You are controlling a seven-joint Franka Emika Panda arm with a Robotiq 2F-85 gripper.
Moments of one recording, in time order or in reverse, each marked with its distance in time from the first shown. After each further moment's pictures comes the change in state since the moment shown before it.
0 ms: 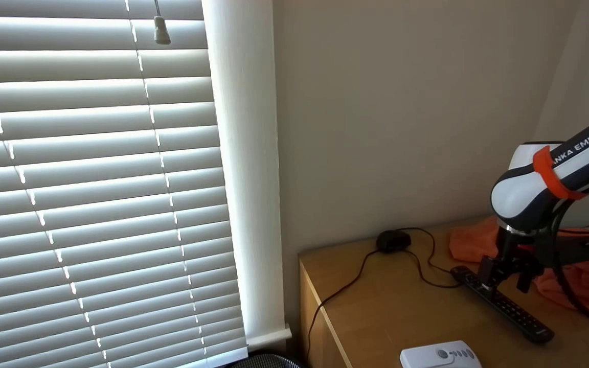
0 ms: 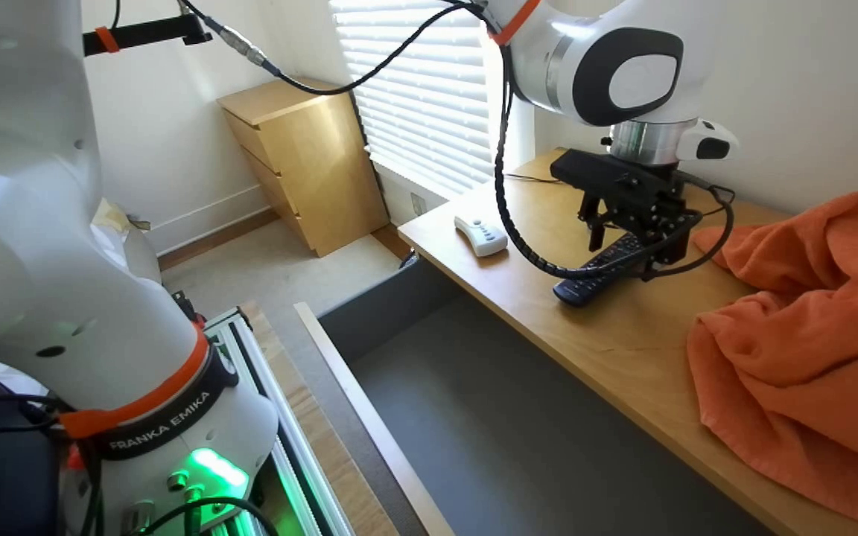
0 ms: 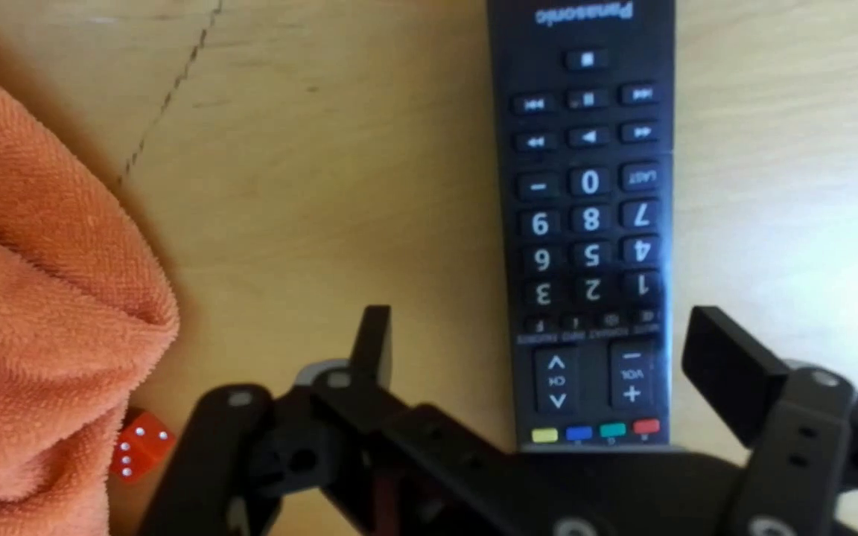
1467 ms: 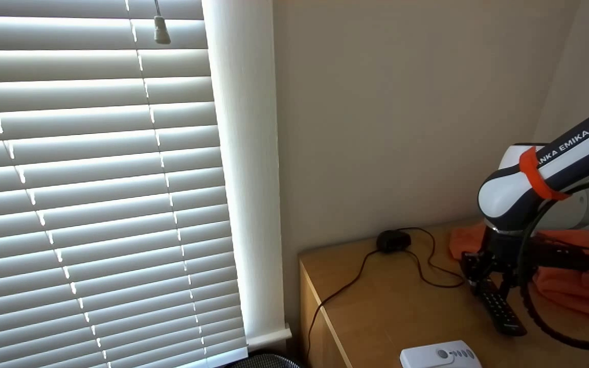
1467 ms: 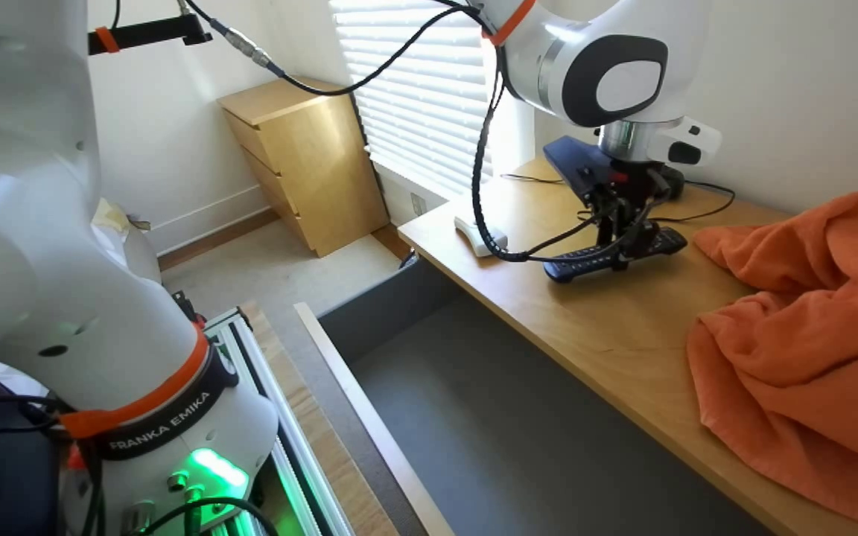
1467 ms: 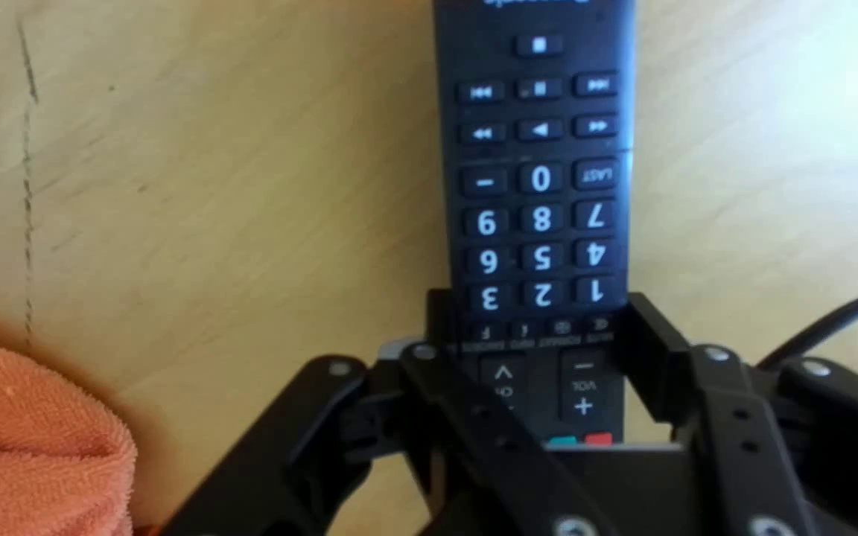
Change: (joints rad) arm 0.022 0.016 0.017 0.016 0.059 0.033 0.433
